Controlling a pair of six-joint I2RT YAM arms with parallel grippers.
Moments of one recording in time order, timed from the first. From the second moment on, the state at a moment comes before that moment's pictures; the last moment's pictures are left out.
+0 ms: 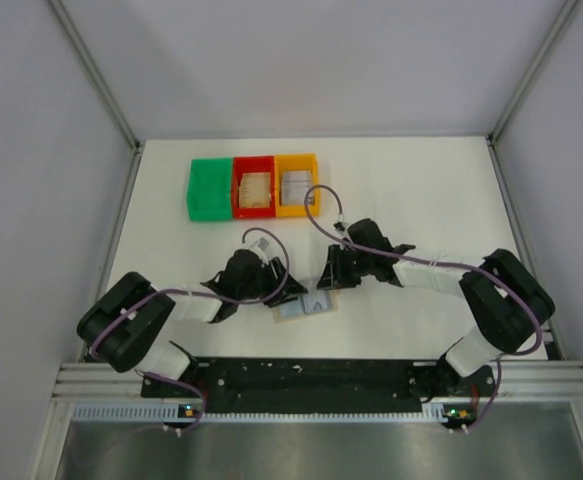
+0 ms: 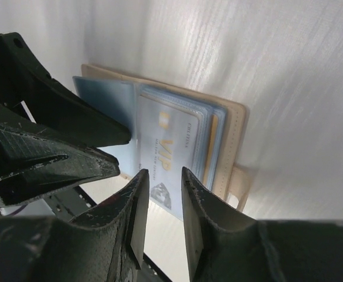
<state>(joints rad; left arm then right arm) -0.64 1.47 0.39 0.48 0.35 -1.07 0.66 1.56 0.76 -0.03 -0.39 0.65</state>
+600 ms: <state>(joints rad) -0.64 1.48 0.36 0.52 0.35 -1.08 0.66 1.60 0.73 0.01 -0.41 0.66</state>
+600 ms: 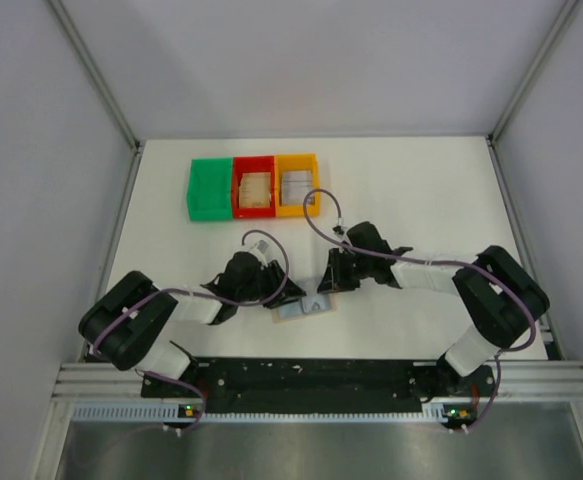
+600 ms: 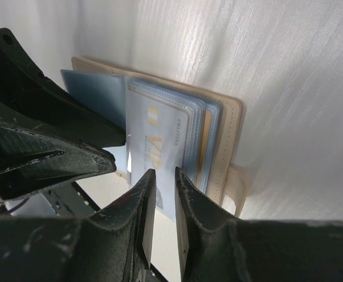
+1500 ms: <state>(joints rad) -0.64 1.48 0.33 0.55 0.35 -1.10 0.66 1.58 0.73 -0.06 -0.37 0.64</state>
